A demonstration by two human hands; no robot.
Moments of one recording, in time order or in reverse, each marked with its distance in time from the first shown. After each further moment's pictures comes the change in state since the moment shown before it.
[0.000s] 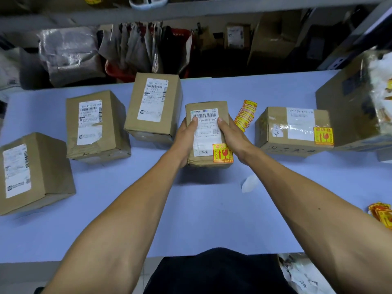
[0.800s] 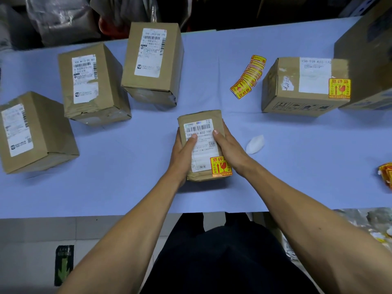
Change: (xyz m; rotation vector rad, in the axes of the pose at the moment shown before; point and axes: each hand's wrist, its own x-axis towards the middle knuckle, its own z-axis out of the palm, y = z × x) left_hand -0.100 -0.111 -0.035 0.037 0.107 0.024; right_hand -0.086 0.101 0.044 0.026 -0.107 0.090
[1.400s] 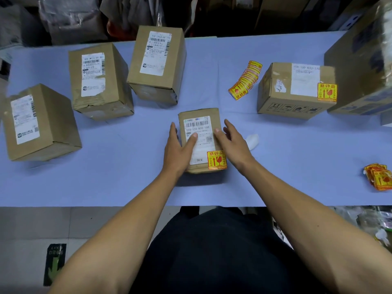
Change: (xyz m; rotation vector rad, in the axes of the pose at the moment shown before) left_hand -0.020 0.005 -0.009 0.477 0.136 0.098; right_hand -0.035 -0.017 -0.007 -0.125 0.218 -0.028
